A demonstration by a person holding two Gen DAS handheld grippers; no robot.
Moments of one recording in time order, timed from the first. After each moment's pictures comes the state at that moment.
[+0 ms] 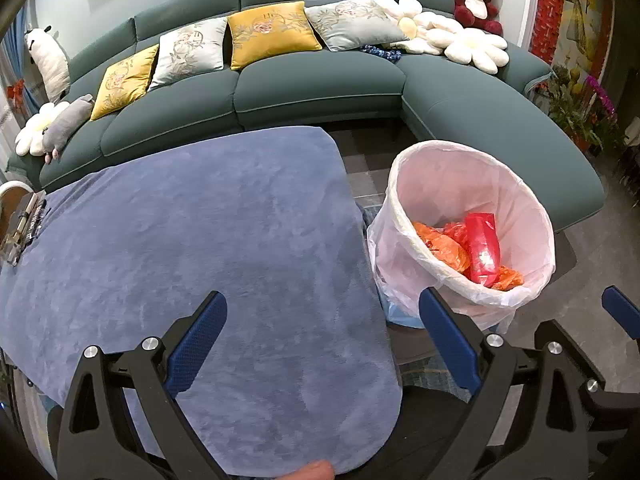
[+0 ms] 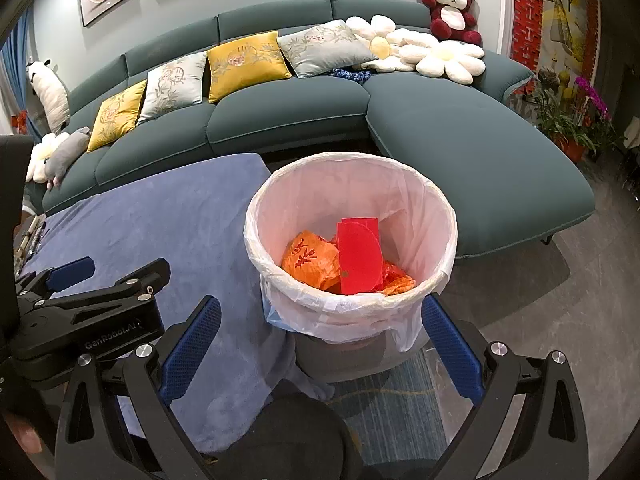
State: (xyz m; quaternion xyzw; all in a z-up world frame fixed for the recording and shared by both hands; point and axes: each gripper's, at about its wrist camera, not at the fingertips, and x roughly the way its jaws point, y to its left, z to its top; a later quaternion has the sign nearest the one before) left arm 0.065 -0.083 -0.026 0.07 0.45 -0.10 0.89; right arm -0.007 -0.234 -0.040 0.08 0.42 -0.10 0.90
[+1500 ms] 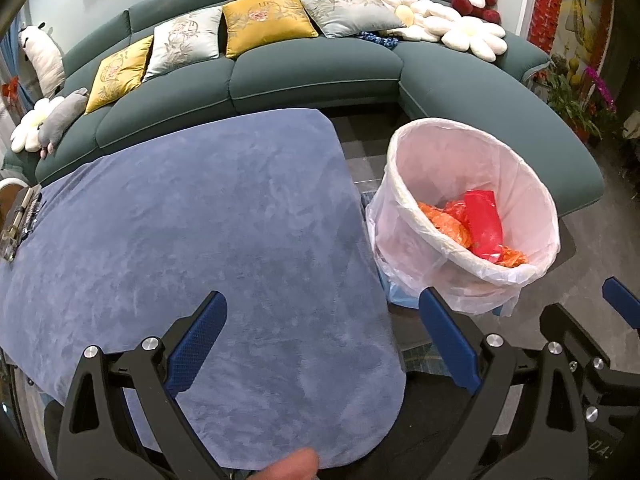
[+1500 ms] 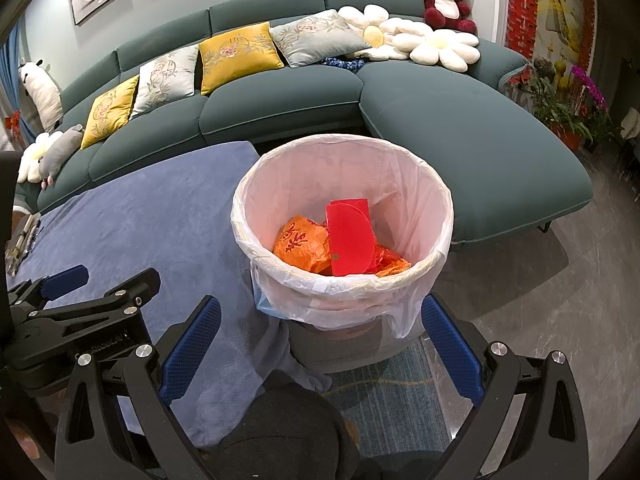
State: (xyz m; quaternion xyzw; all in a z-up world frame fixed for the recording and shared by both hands) left arm 0.059 -0.081 -0.042 0.07 0.46 -0.11 0.88; right arm -0.011 -0.238 -0.054 0.09 0.43 -0.11 0.89
